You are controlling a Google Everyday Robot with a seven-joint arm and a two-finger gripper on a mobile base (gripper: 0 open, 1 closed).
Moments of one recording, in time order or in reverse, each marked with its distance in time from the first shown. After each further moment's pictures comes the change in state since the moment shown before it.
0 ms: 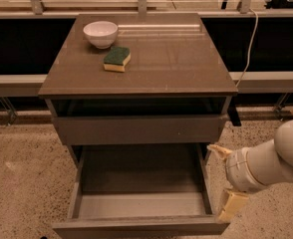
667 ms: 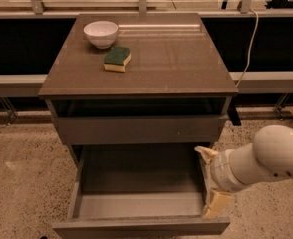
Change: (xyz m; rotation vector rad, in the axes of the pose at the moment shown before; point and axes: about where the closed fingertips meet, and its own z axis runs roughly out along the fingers) arm -0.005 -0.007 0.037 0.002 -0.007 -0.030
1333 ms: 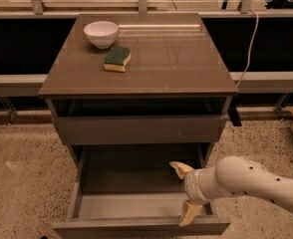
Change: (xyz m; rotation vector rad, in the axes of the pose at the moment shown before) arm 0.005 0.005 0.136 0.022 -0.081 -0.165
